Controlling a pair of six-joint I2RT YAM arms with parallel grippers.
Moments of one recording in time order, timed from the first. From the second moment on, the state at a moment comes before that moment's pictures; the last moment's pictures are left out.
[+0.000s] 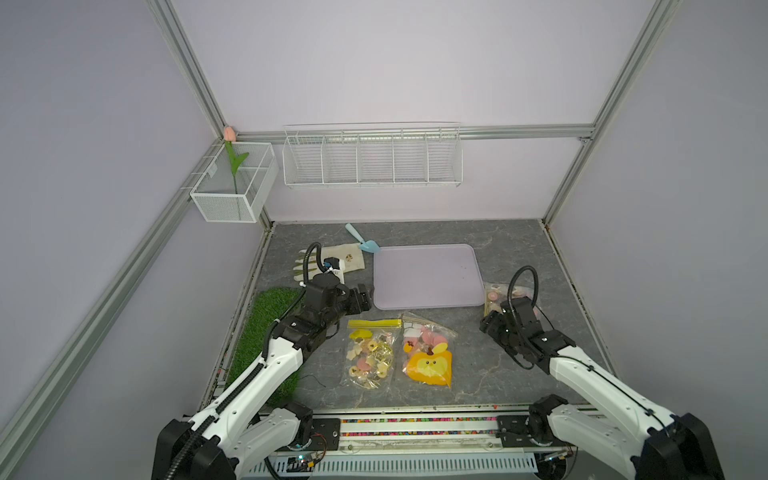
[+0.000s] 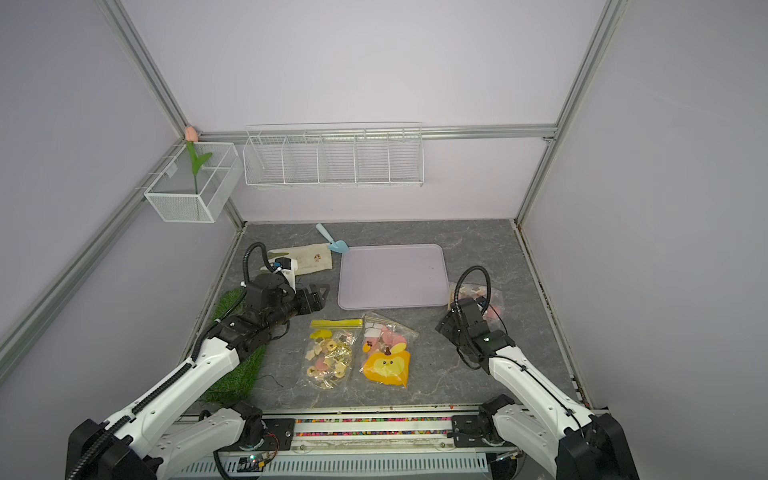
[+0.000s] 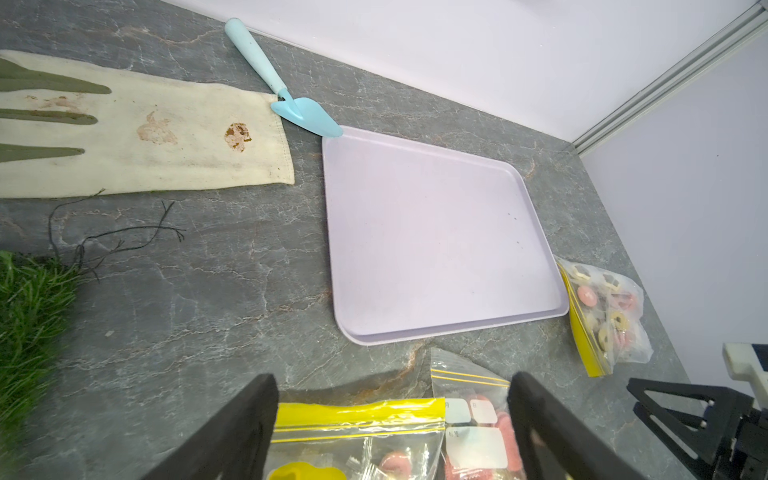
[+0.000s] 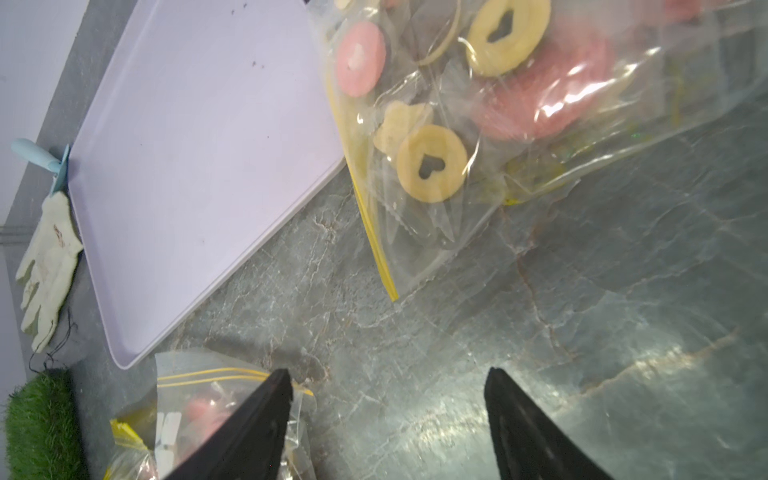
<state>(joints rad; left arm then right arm) -0.49 1.02 0.73 -0.24 0.04 -0.51 0.41 1.00 0.51 -0.44 0.11 1.01</state>
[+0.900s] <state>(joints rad) -0.50 0.98 0.67 -0.23 0.05 -0.54 0.41 1.28 0.51 -0.19 0.15 1.09</state>
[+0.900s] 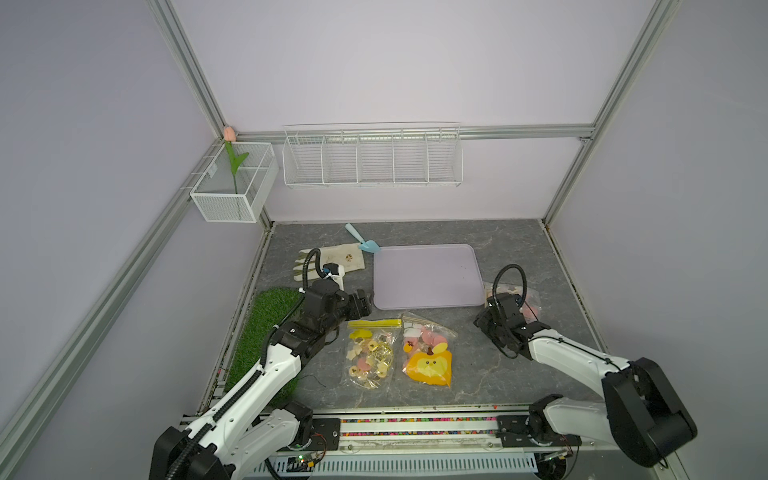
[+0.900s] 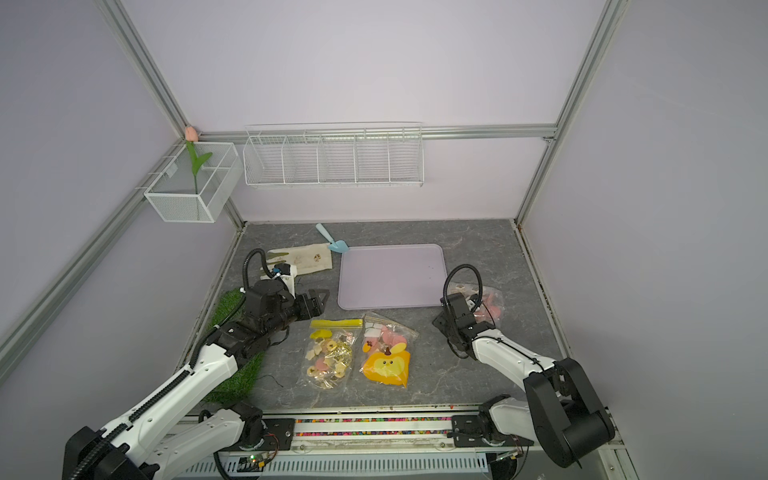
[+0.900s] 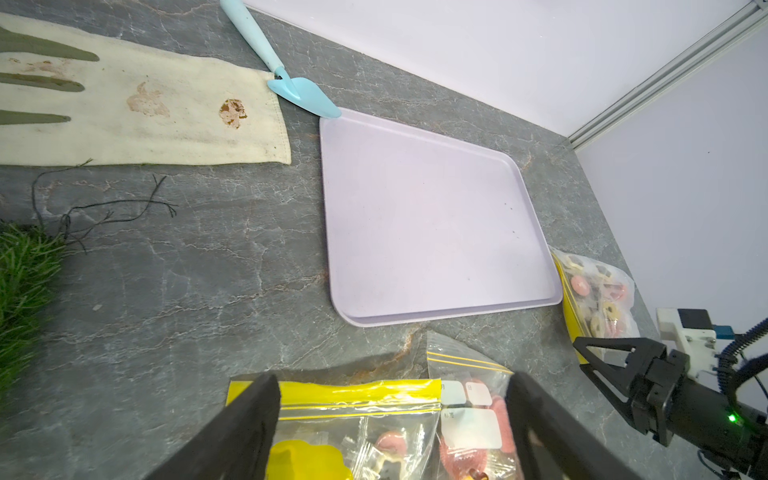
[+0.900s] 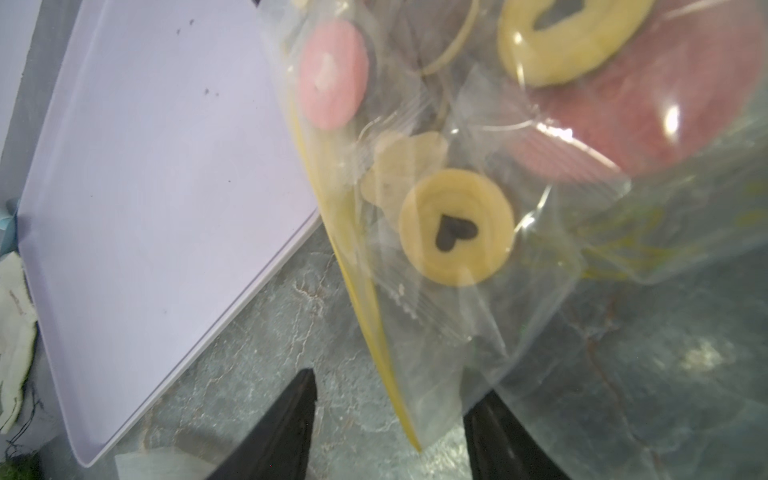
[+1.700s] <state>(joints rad) -0.50 0.98 0.64 -0.21 0.05 -0.54 0.36 1.29 0.52 -0.17 0.18 1.01</state>
